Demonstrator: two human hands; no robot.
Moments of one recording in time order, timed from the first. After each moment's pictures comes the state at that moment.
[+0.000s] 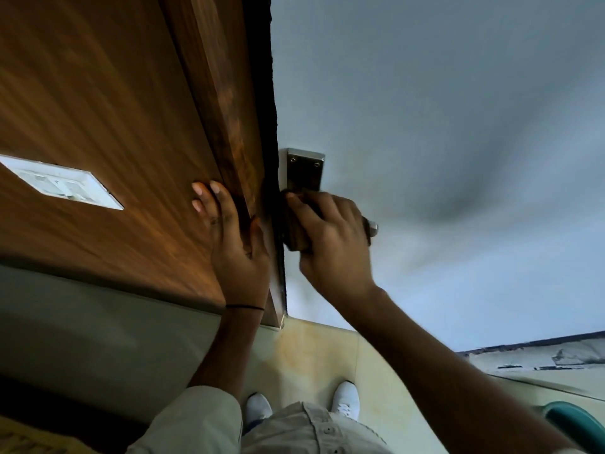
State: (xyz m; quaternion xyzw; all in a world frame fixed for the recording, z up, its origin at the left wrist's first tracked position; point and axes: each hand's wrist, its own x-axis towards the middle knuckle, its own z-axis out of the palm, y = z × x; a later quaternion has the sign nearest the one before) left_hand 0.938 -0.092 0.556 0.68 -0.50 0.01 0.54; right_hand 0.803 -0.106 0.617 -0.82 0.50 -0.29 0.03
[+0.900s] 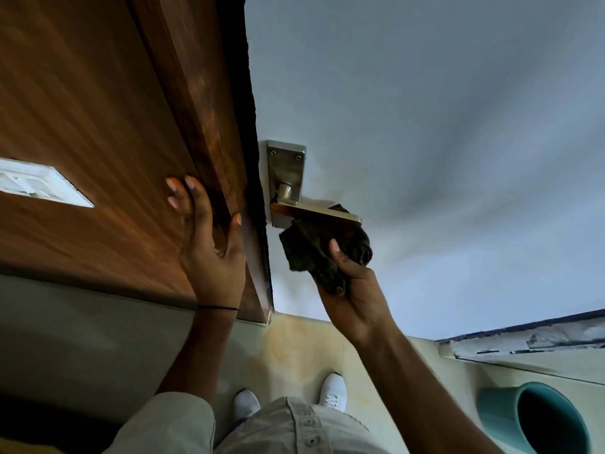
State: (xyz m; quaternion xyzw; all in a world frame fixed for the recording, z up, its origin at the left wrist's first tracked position) left_hand 0.944 -0.086 0.560 0.69 -0.50 -0.01 0.53; right_hand 0.765 -0.072 0.601 -0.02 0.29 -0.51 0.81
